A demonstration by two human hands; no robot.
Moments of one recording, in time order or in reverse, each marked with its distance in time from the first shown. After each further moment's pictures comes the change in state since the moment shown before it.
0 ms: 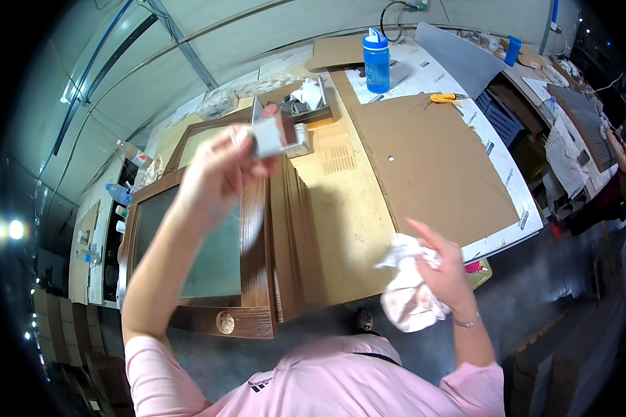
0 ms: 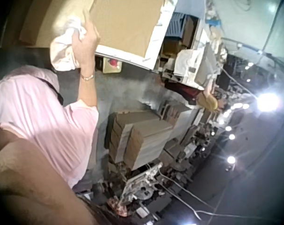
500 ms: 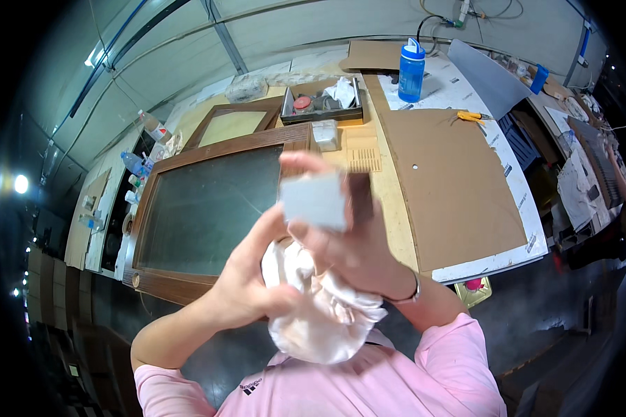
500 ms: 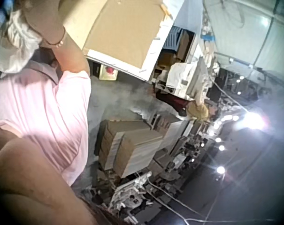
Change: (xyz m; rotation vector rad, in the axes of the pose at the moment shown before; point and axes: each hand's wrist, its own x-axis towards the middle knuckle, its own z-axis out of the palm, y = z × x) left_hand -0.137 -0.008 0.061 0.065 -0.004 0.059; right_hand 0.083 -0.131 0.122 0.624 -0.212 -0.400
